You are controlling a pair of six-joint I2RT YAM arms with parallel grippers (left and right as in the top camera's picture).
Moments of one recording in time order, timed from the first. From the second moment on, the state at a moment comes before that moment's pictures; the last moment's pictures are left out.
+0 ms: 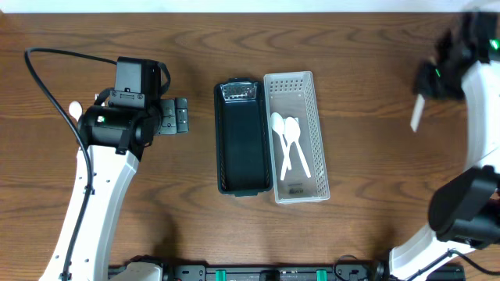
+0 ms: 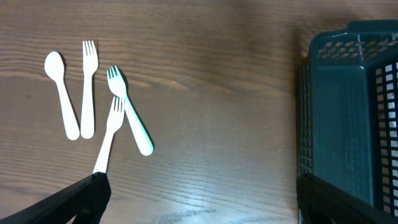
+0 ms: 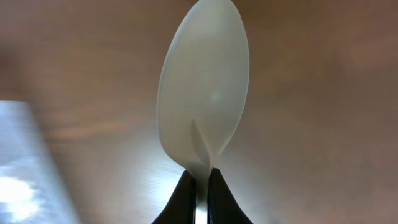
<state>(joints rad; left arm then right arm) -0.14 1.35 1.33 -1.02 -0.17 -0.15 -0.19 1.86 1.81 -1.17 -0.03 0.09</state>
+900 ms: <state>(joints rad) -0.14 1.35 1.33 -1.02 -0.17 -0.15 0.41 2.22 1.82 -1.19 -0.10 0.27</state>
